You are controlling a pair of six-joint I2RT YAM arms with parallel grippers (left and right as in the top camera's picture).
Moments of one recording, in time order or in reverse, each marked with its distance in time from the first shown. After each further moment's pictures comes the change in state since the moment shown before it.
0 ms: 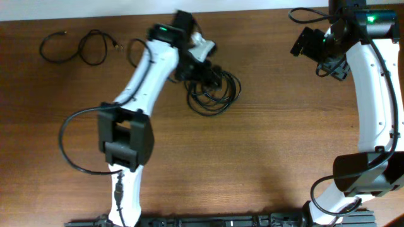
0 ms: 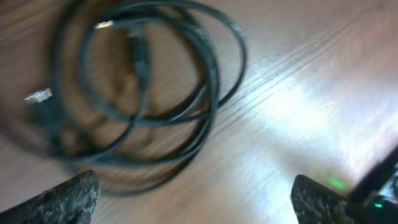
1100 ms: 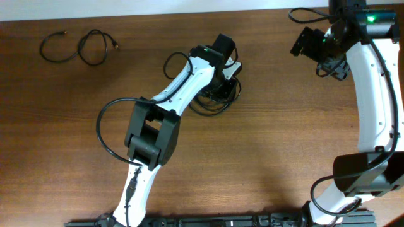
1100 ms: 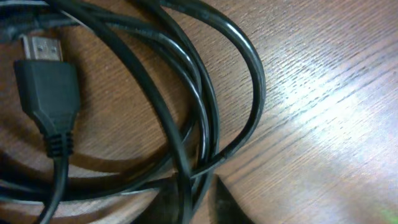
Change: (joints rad) left arm -0.167 0.125 -0.035 0.154 -0.190 -0.106; right arm 0.000 0.000 0.000 0.000 0.000 -0.001
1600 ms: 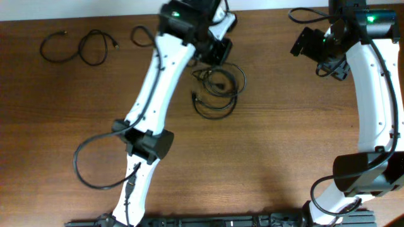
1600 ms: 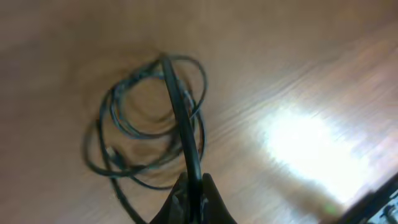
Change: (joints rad) left arm 0.069 0.051 0.909 -0.617 0.000 -0.005; right arm 0.000 0.000 -0.001 0.000 0.000 0.001
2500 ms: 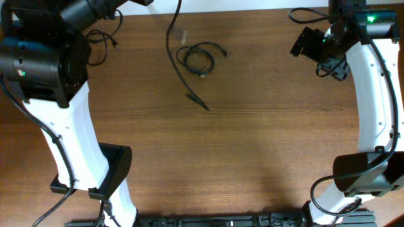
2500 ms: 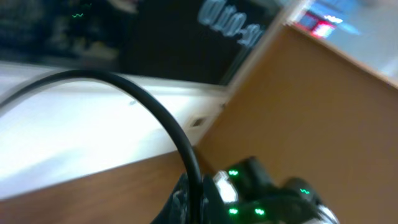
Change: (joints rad) left arm 0.281 -0.367 0.209 0.543 0.382 -0.473; right arm 0.000 0.000 0.000 0.001 0.000 0.000
